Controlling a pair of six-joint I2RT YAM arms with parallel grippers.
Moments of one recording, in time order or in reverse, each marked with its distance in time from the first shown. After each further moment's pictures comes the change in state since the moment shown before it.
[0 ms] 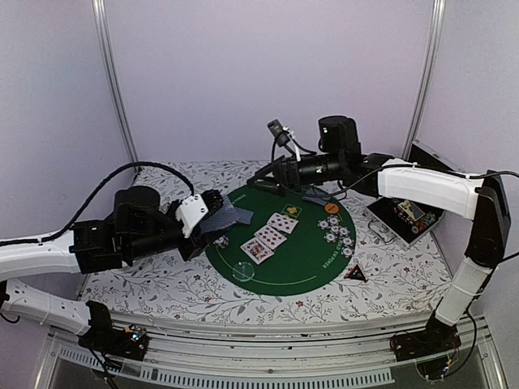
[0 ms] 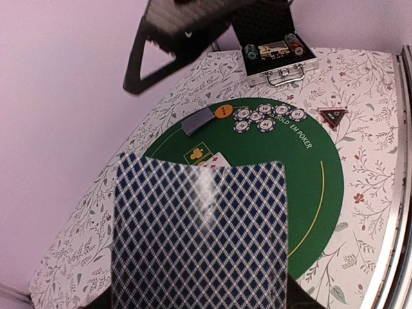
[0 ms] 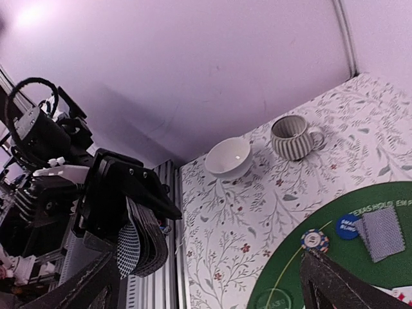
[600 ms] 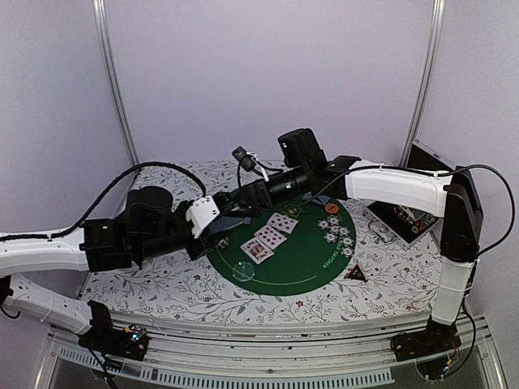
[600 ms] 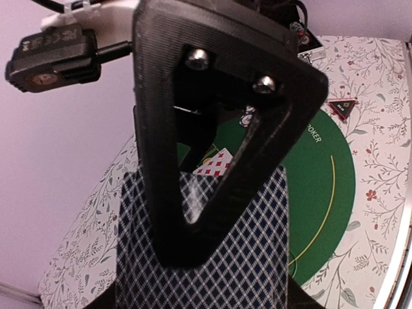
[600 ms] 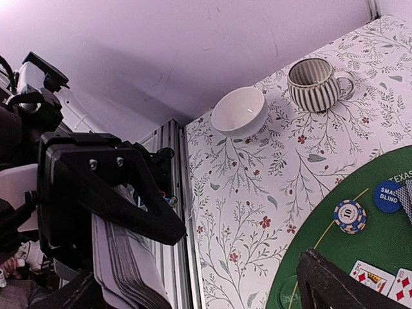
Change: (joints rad) left arm -0.020 0.086 0.034 0.027 -0.043 0.040; right arm 0.108 0.209 0.195 -0.233 0.011 -0.026
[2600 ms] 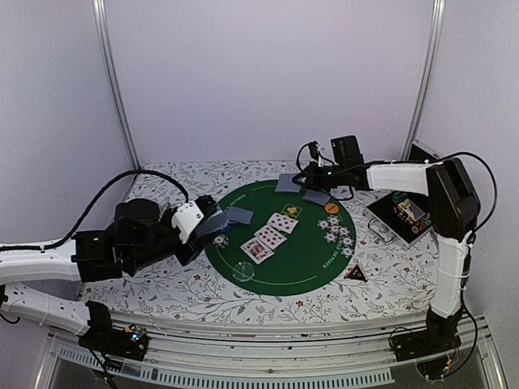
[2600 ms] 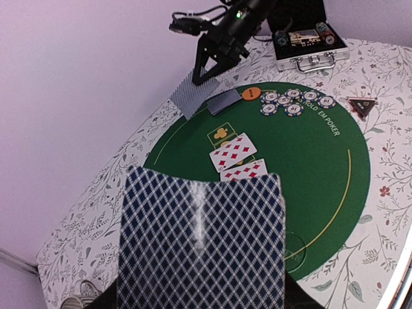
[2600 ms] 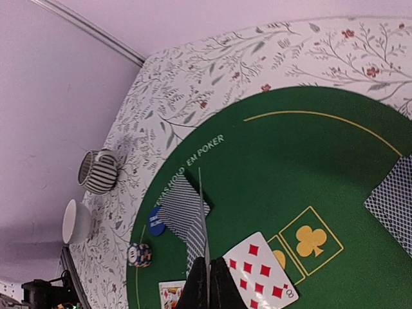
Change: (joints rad) left arm 0.000 -0.102 -0.116 0.026 -0.103 -0.076; right arm -0.391 0.055 -0.150 0.191 0.264 0.249
